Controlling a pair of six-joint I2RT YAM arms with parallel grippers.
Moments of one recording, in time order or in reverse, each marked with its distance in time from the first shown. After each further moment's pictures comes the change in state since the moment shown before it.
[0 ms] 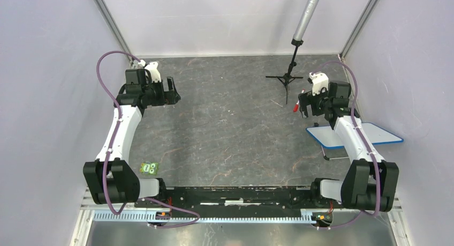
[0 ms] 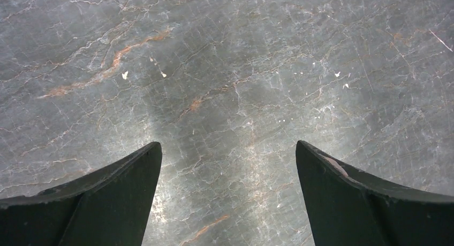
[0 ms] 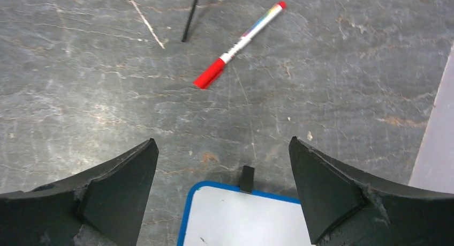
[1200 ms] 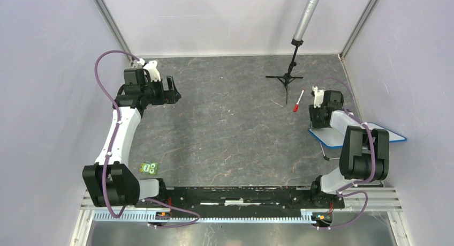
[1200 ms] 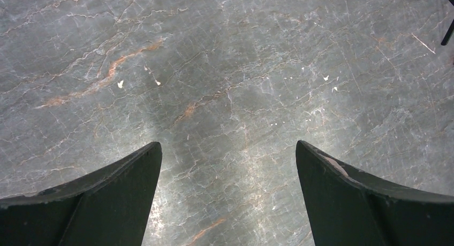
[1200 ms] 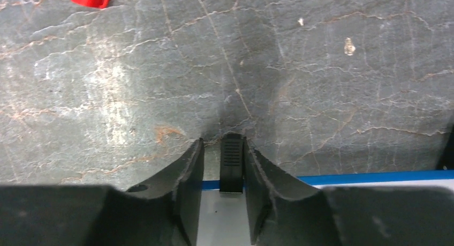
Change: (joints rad) left arm 0.000 -0.025 0.000 0.014 0.026 -0.002; right arm -0.056 0.300 -0.051 0.000 0.185 0.146
